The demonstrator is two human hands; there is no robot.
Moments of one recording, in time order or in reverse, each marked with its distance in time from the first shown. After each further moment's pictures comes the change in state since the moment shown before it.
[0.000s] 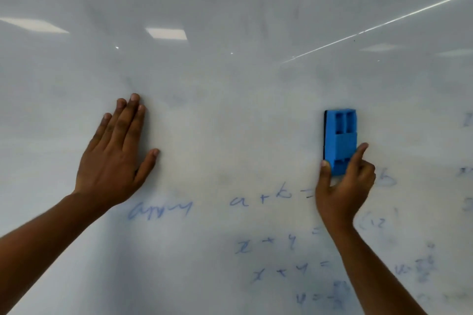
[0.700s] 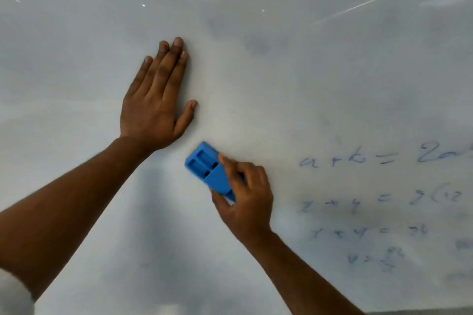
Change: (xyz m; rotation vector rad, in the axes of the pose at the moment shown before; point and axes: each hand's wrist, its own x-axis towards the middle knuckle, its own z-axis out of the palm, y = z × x) left_hand -0.020 -0.074 0.001 0.013 0.147 0.101; right_hand -0.222 -0.199 0.060 0.297 -0.369 -0.478
